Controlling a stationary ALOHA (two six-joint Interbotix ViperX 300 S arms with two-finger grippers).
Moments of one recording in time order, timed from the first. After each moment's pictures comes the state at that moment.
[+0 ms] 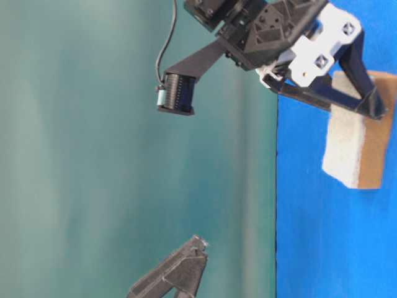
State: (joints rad) left arm 0.02 -0.37 0.92 -0.03 -0.22 -0.07; right arm -0.10 0.12 0.72 0.13 -0.04 -0.04
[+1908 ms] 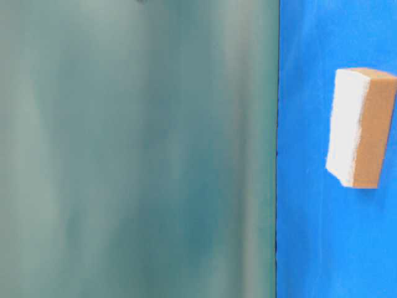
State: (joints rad) left arm 0.02 -0.82 1.12 -0.03 -0.14 -0.05; right arm -0.09 -0.85 1.00 0.10 0.20 -0.05
